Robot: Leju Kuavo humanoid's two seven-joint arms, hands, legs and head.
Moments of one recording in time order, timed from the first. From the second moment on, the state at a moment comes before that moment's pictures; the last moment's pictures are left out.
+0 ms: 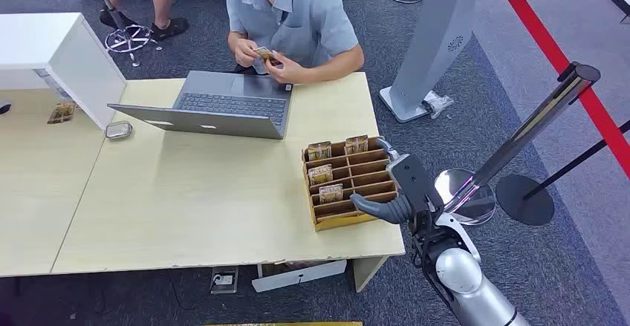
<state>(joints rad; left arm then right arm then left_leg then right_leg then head) 0.03 0.28 -0.93 -0.95 1.23 0.60 0.21 -0.25 -0.30 0.54 -1.68 0.24 -0.23 0.06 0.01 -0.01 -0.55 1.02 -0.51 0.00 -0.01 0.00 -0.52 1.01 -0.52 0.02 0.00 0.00</state>
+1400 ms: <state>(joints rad) 0.03 0.28 -0.93 -0.95 1.24 0.60 0.19 -0.30 -0.30 0.62 -1.67 0.96 -0.11 0.25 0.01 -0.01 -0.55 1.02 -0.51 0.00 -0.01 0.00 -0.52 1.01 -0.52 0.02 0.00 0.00</state>
